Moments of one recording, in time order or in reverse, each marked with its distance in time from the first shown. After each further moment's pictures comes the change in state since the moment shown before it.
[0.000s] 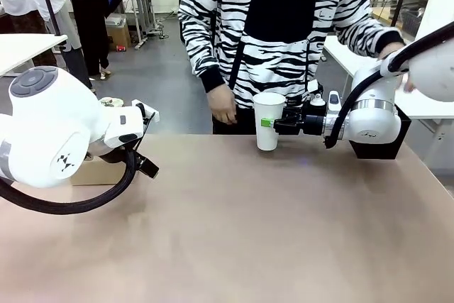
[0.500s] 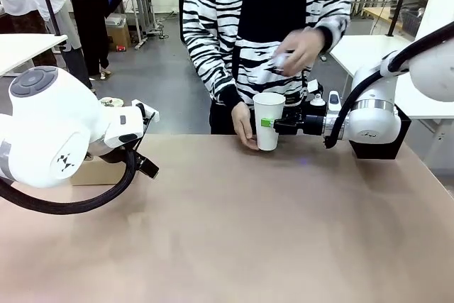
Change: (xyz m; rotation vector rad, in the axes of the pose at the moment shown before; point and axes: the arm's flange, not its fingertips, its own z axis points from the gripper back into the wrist) left arm 0.000 0.000 0.000 0.000 0.000 0.000; right arm 0.000 0.000 0.000 0.000 0.000 0.000
